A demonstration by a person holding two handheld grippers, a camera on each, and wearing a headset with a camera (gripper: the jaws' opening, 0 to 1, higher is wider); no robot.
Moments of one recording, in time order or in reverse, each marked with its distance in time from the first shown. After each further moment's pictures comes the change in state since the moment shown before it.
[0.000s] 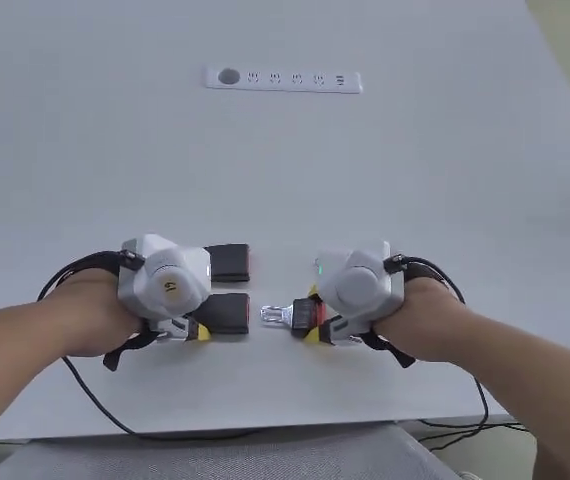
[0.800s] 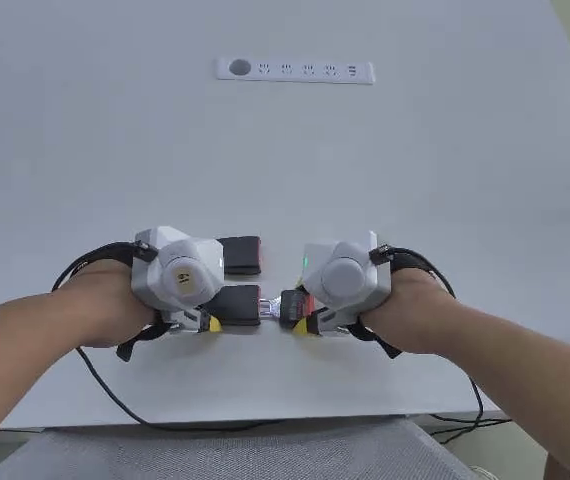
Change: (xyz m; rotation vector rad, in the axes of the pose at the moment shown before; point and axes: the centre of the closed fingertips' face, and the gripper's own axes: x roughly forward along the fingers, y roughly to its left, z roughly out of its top) left arm 0.000 0.000 0.000 0.003 0.009 0.000; right arm 0.012 0.002 0.026 -0.036 -0.024 0.011
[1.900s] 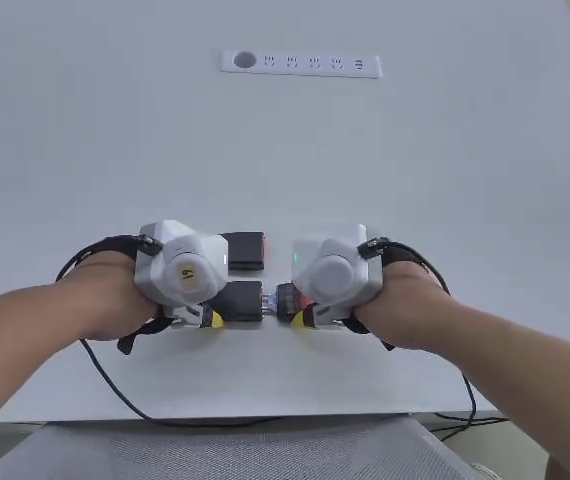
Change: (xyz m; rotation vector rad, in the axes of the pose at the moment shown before) left arm 0.001 -0.001 0.001 0.027 0.001 -0.015; right arm 0.005 -0.001 0.013 -0.057 0.022 0.000
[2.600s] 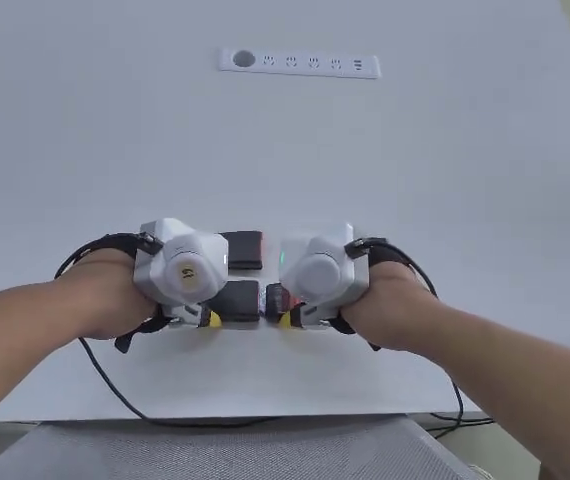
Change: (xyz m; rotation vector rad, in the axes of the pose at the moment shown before) left arm 0.002 0.000 -0.001 0.003 0.003 -0.001; right arm 0.006 0.002 0.006 -0.002 0.020 0.006
